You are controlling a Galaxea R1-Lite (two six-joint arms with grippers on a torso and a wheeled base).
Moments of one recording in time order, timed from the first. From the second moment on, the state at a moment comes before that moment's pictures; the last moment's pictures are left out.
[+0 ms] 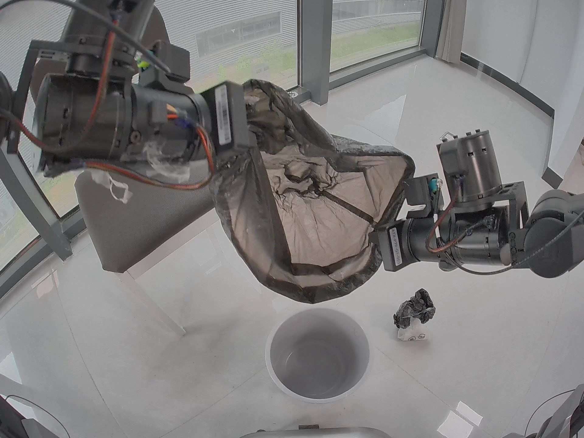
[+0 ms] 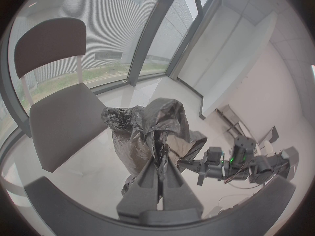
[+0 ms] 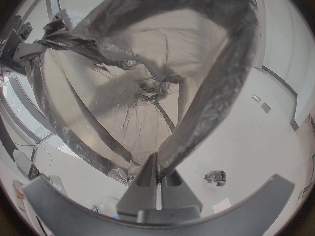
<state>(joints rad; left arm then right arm) -0.73 1.60 -1.59 0.43 0.12 -0.40 0.62 1.75 -1.09 -0.10 -0.08 0.13</state>
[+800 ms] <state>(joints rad) -0.80 1.76 -1.24 0.39 0.09 -0.43 0.63 1.82 -0.69 -0.31 -0.03 0.12</state>
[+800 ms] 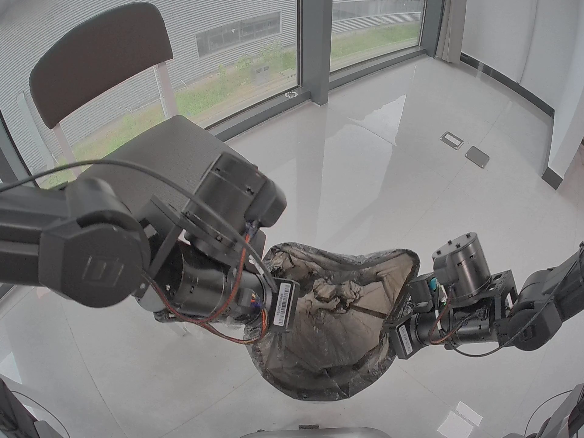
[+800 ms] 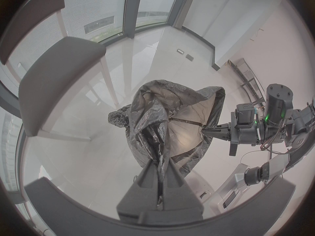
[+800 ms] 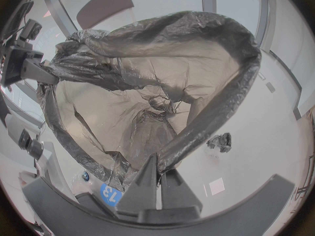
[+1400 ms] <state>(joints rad) -0.81 1.85 -1.14 0.37 0.01 -0.50 0.69 1.96 -0.56 -0.40 0.01 0.12</state>
